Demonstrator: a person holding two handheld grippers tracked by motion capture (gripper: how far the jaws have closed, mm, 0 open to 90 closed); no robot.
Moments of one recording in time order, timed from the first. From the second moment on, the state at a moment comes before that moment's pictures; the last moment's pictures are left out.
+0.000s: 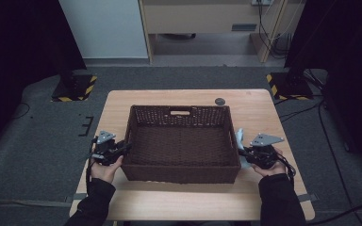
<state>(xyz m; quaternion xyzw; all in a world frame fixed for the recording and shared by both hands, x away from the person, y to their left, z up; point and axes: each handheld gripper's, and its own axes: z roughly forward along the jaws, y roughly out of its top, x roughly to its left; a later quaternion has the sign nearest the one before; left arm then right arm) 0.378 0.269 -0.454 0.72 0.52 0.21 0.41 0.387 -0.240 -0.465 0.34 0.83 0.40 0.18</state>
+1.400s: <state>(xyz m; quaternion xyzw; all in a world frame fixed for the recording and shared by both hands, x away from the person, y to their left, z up) 0.372 0.269 -0.453 0.72 0.52 0.21 0.40 0.367 -0.239 -0.461 0.33 0.83 0.41 0.18</state>
